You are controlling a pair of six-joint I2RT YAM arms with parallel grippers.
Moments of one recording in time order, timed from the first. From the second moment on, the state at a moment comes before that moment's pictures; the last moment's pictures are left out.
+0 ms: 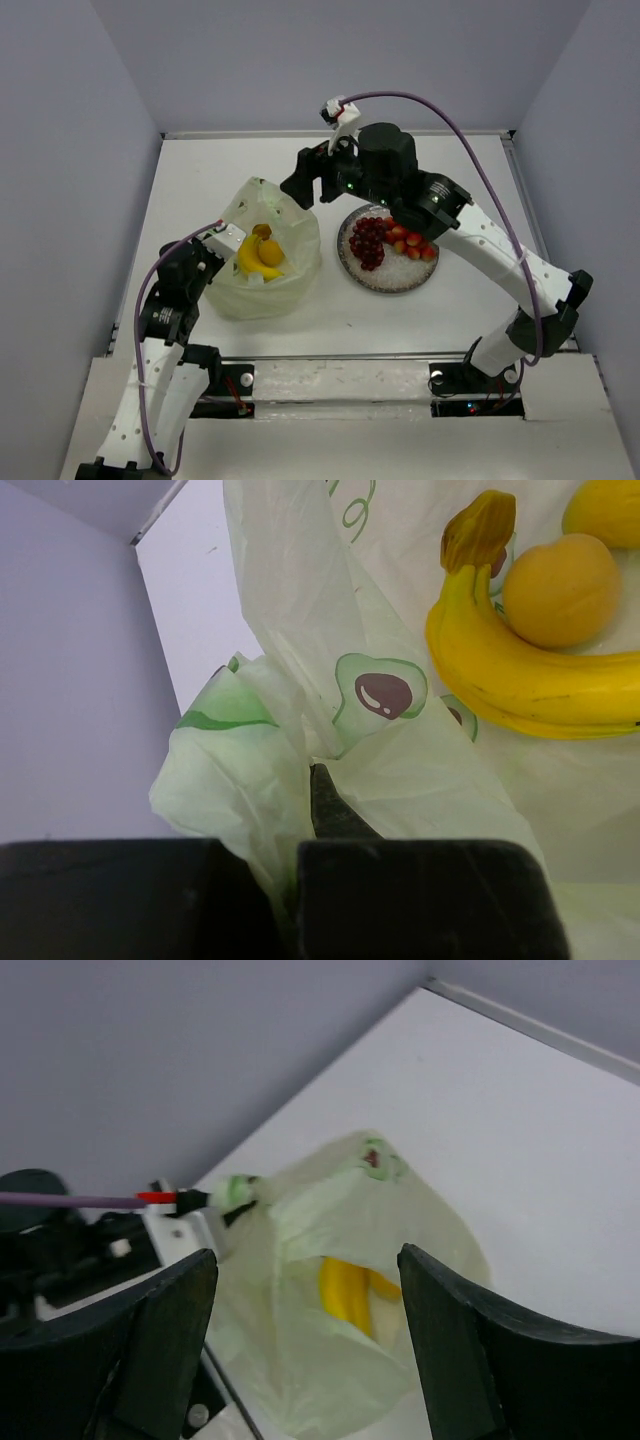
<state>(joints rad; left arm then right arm) -0.14 0.54 0.57 -0.45 -0.02 0.64 0.91 1.57 1.85 -0.51 0.06 0.28</state>
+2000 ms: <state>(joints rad) -0.14 0.31 0.46 -0.69 0.11 0.99 1.09 2.15 1.71 -0.26 0.38 0.32</state>
